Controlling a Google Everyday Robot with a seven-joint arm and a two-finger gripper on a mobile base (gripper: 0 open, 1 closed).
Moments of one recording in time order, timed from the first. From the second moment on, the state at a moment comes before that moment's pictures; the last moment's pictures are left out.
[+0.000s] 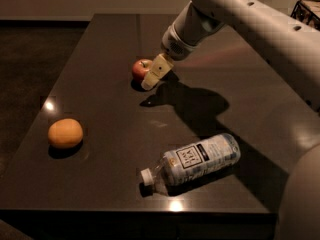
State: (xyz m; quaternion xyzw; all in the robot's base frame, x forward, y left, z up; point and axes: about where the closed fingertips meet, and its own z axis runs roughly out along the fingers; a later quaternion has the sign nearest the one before) arm 0.668 0.003 0.874 -0.55 0.77 0.14 0.28
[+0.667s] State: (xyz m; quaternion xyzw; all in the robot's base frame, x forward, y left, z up) arm 0.668 0.025 0.862 -0.58 0.76 0.14 0.27
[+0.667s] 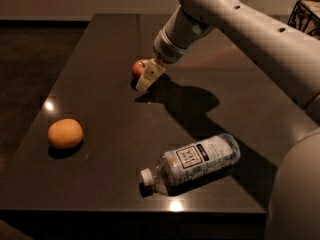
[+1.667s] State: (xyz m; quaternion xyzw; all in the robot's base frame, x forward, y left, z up) arm 0.653 0.017 0.883 -0.60 0.73 0.16 0.28
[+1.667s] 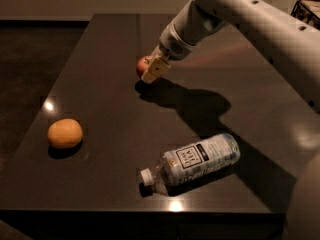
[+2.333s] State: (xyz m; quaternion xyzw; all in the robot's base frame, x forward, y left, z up) arm 0.614 -0.049 0.907 -0.63 0.70 0.15 0.30
